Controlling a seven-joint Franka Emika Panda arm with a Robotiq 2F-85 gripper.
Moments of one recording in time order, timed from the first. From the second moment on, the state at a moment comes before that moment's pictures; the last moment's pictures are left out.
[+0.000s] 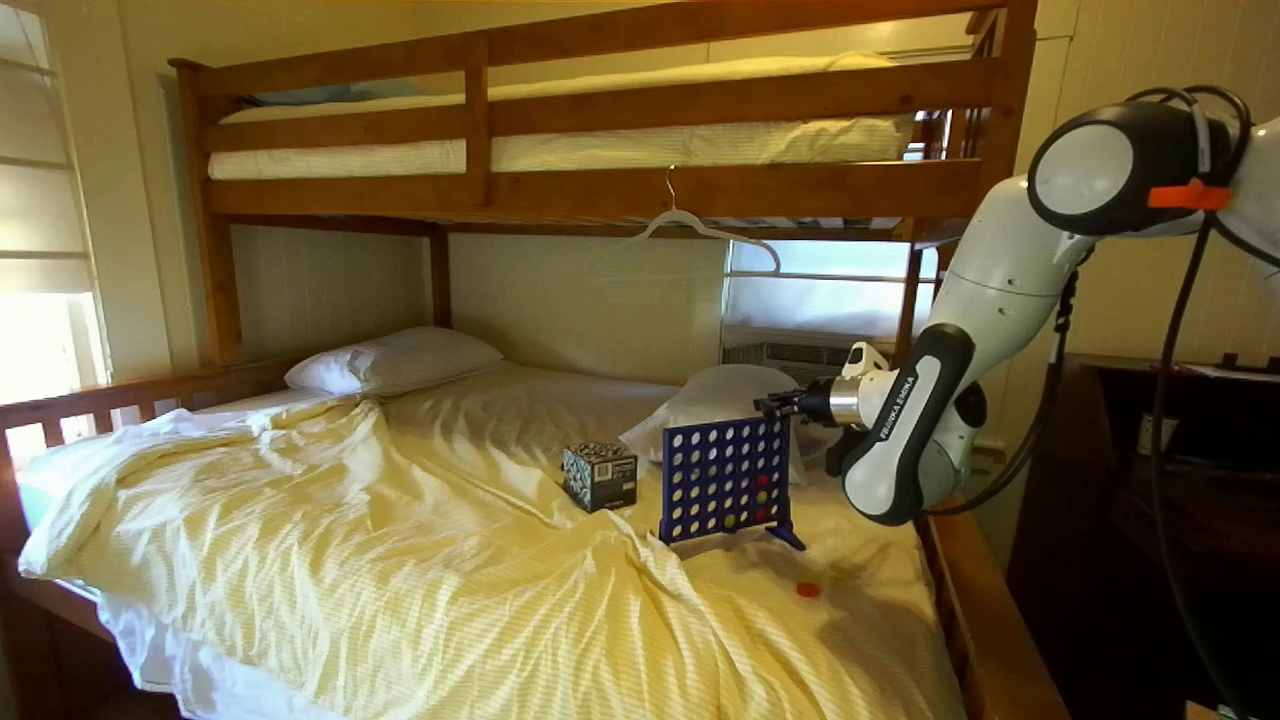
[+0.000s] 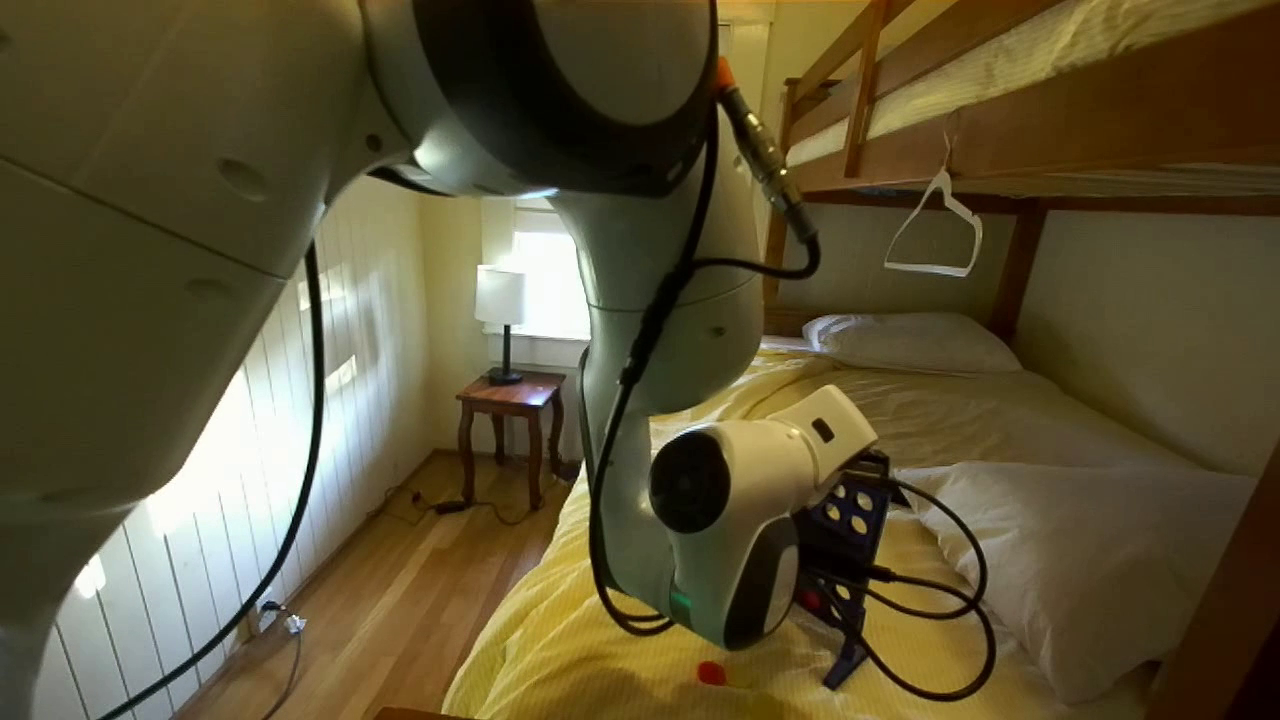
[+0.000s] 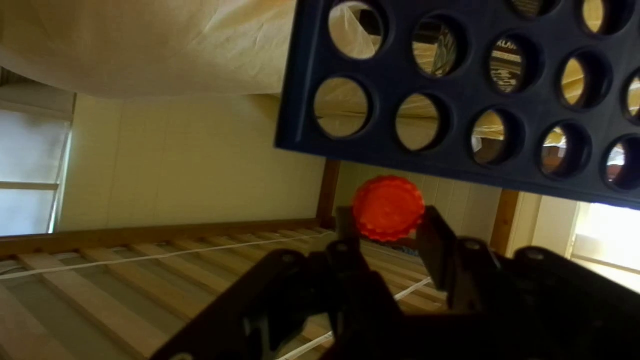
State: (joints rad) arm -0.27 0.54 -0.12 -2.30 -0.19 4.19 -0.07
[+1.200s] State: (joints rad) arm -0.25 0.57 -0.12 -2.28 -0.16 4.19 -0.07
